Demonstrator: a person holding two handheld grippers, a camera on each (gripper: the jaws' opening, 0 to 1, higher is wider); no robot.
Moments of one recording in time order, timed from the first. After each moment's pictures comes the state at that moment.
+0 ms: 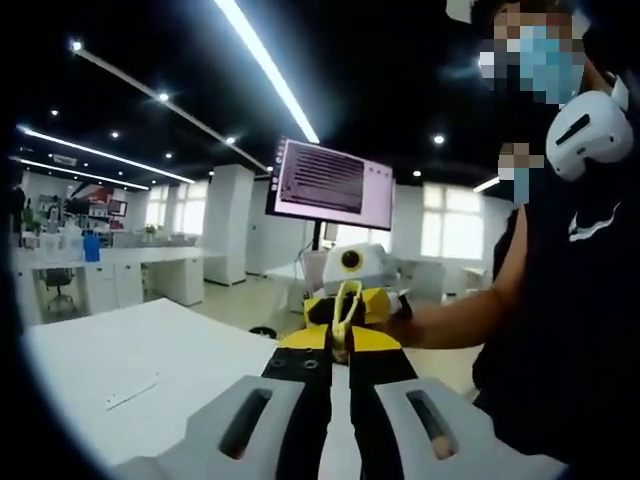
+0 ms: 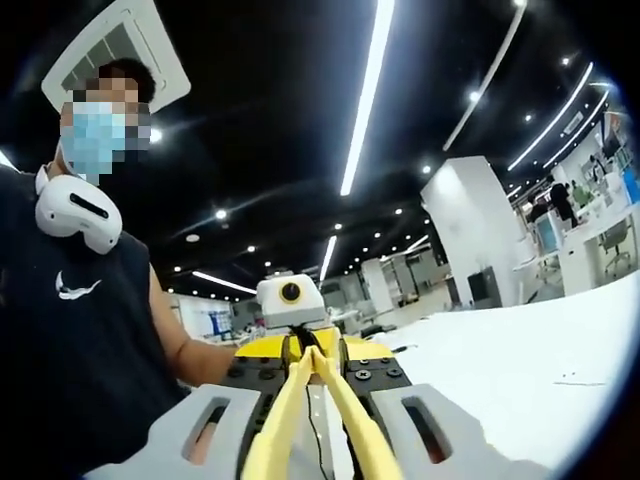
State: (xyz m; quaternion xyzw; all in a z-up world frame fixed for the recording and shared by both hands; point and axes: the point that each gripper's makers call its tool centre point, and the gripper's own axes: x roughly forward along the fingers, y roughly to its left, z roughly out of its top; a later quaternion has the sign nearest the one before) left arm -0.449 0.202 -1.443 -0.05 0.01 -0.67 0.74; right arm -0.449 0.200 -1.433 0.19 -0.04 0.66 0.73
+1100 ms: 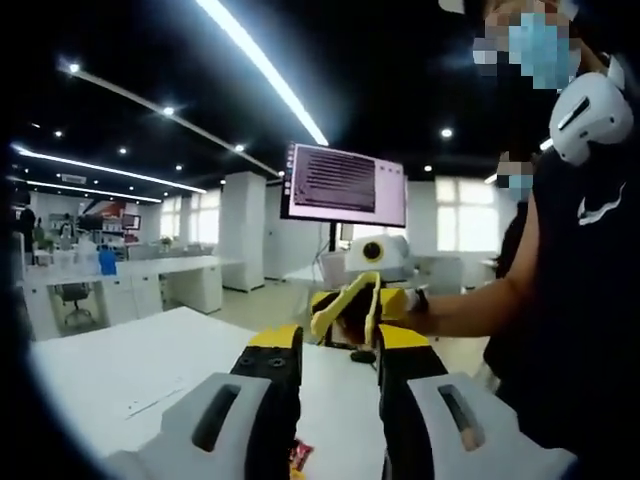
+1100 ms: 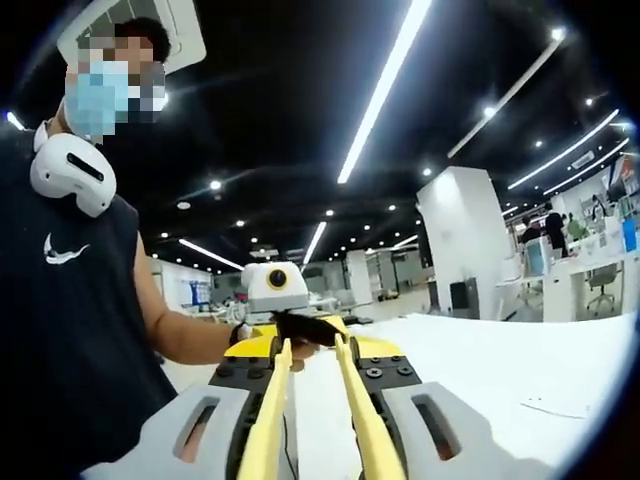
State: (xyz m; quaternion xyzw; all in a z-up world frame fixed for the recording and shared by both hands) left arm -0.433 0.219 -1.449 -0.03 -0.01 -0.63 0.77; right arm -0.442 0.193 -1.440 0.11 -0.05 0.64 0.76
